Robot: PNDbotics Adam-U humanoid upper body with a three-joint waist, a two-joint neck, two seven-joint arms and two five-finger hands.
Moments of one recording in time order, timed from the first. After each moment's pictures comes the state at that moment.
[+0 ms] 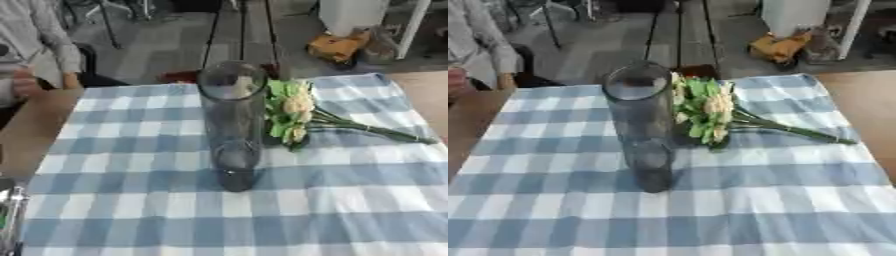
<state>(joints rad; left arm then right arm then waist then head) -0.46 0.20 0.11 -1.99 -0.37 -0.45 0.40 -0.67 -0.72 -0.13 -1.95 0.62 -0.03 -0.28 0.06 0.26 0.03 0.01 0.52</state>
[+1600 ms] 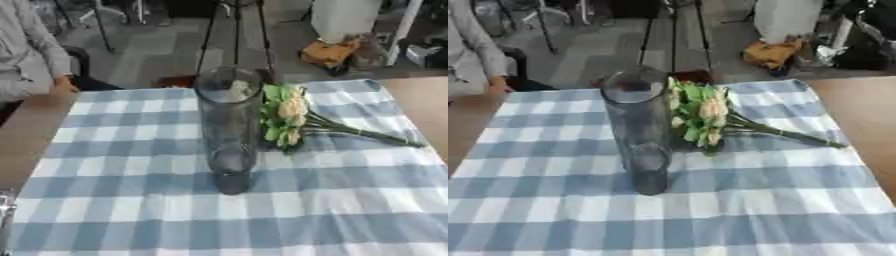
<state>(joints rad) -0.44 0.20 0.10 -1.99 -0.36 -0.44 0.38 -0.98 -0.79 0.10 -1.10 1.07 -0.18 0.26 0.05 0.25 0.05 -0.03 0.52</state>
